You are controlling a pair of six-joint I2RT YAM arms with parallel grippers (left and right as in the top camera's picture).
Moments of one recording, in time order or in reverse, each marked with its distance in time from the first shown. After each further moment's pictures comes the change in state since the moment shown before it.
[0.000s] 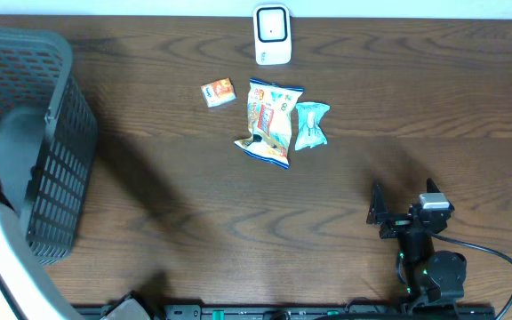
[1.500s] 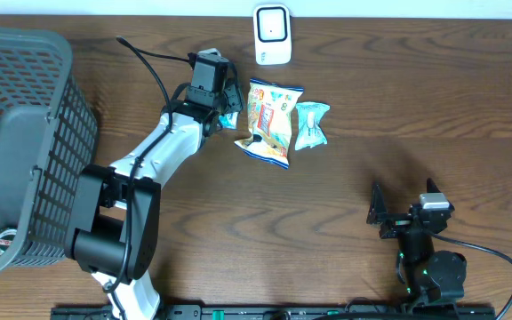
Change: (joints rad) left arm -0.998 0.655 0.000 0.328 0.023 0.081; right arm 0.000 0.000 0.000 0.000 0.000 0.000
